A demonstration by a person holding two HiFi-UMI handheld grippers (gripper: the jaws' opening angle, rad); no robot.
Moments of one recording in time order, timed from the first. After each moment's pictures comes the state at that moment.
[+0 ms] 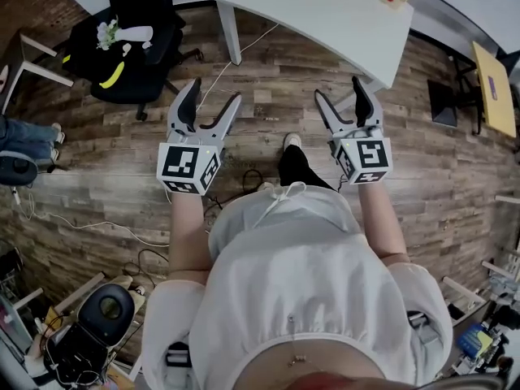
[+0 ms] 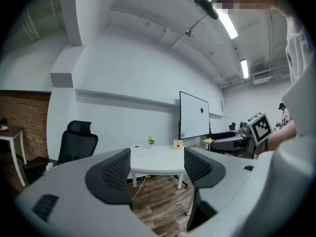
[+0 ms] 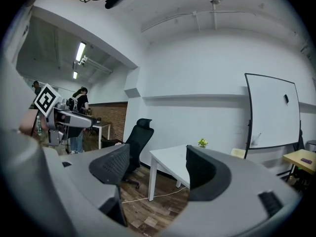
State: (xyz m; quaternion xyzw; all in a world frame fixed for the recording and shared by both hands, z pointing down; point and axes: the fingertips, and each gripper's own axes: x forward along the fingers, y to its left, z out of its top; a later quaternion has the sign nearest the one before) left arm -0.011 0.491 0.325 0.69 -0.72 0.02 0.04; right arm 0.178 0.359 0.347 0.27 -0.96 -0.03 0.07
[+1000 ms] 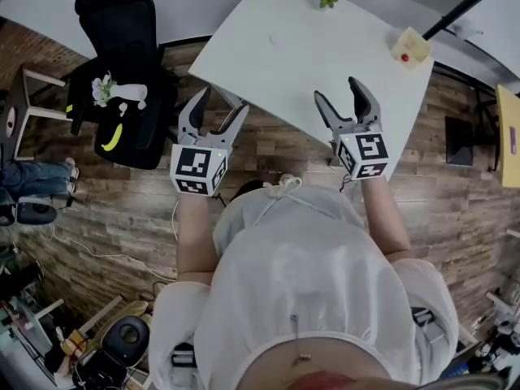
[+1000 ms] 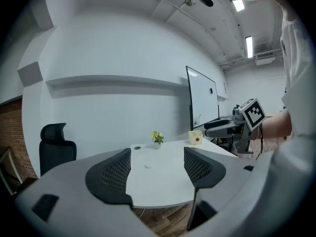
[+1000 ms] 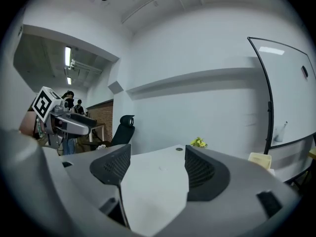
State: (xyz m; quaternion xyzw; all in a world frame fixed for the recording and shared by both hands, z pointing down) left arm -0.112 0.130 0.357 0.69 -0.71 0.12 0.07; right arm 0.057 -0.007 0.381 0.25 -0.96 0.02 0.09
